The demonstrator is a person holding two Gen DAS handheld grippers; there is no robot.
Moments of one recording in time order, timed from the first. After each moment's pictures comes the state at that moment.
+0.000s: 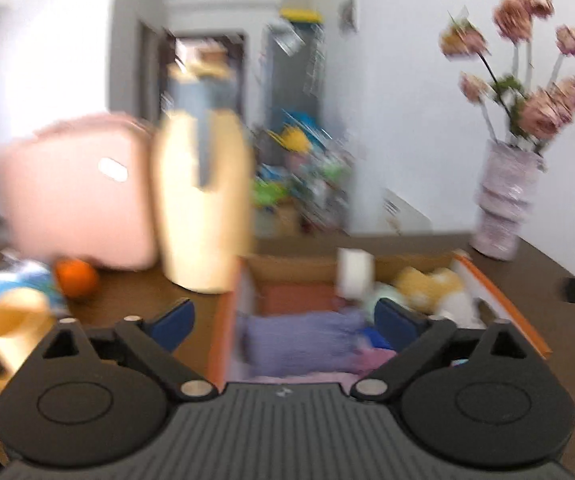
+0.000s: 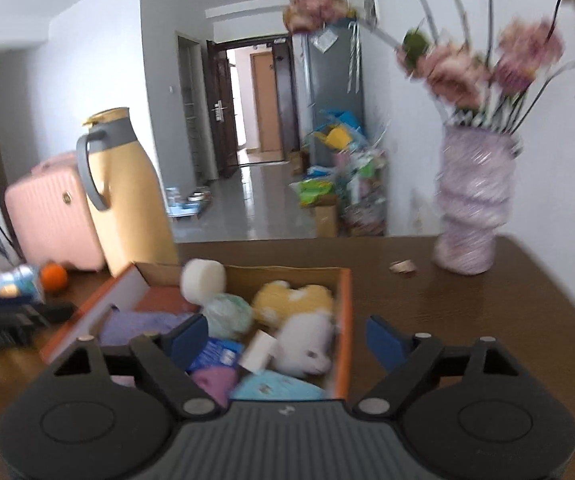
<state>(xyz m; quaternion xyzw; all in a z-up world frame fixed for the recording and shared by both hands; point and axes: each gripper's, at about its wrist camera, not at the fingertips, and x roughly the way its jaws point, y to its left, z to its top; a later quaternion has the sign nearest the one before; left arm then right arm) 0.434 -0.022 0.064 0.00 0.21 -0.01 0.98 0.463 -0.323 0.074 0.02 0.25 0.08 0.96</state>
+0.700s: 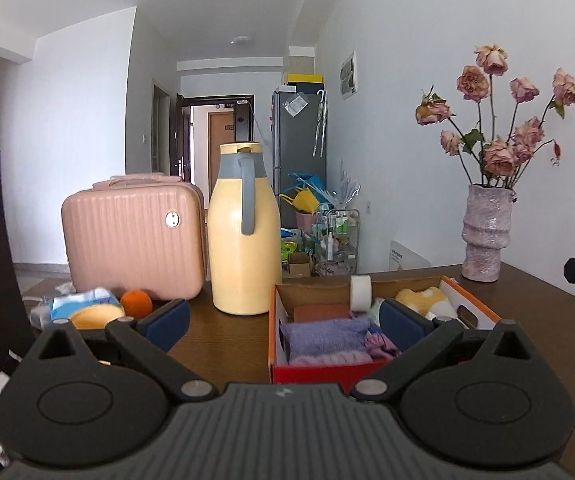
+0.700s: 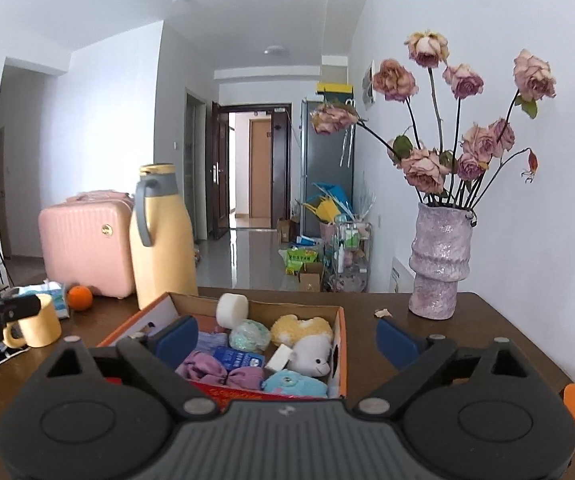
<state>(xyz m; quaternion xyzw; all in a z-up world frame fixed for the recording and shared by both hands) 0.299 -0.003 0.076 0.01 0.13 -0.02 0.99 0.326 -0.293 0.096 -0.01 0.14 0.07 0.99</state>
